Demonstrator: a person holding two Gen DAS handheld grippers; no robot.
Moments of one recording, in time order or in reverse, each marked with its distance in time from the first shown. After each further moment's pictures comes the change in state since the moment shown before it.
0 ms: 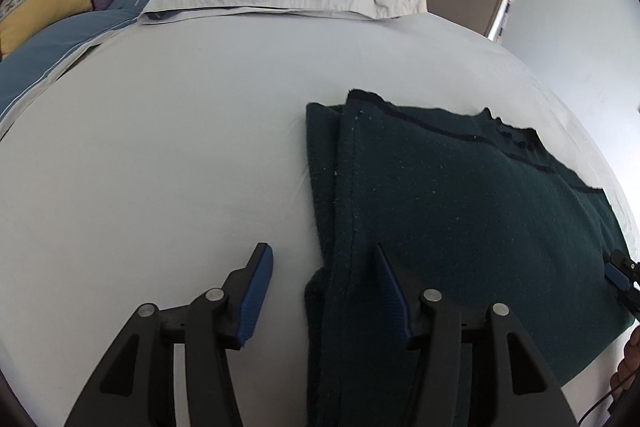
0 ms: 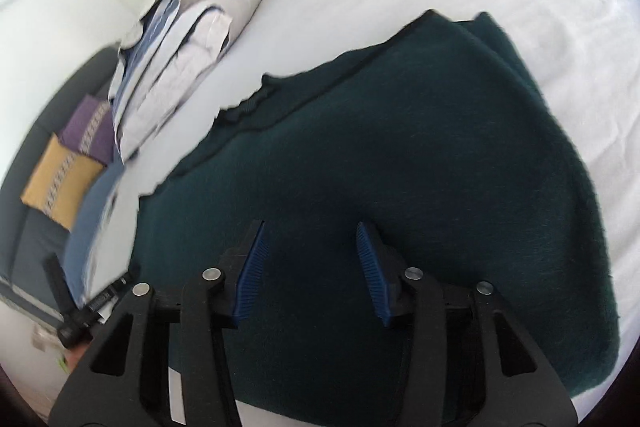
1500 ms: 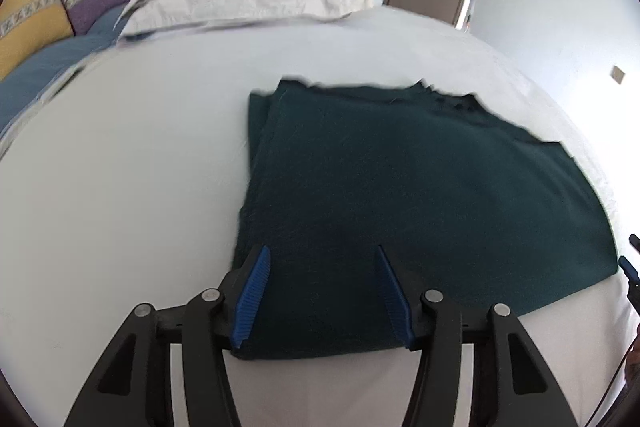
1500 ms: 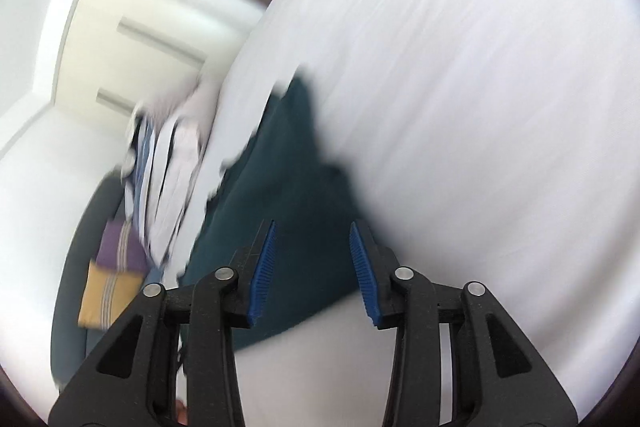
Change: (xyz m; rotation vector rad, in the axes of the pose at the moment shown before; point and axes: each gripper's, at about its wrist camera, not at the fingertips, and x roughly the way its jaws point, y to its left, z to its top) left arm -0.048 -0.046 -0.044 0.123 -0.032 -0.056; right arm -0.140 -0.136 -0.060 0.421 -0.244 0.037
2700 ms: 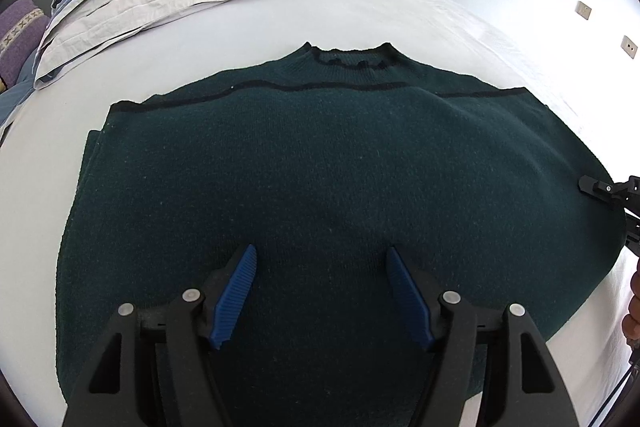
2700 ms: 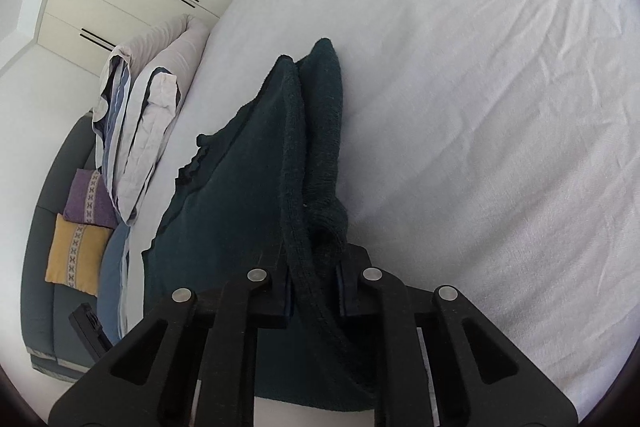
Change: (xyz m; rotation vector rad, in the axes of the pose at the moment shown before) left arm 0.070 -0.099 0.022 0.177 0.125 -0.087; right arm 0.143 0.079 0.017 -0.183 0.230 -0.074
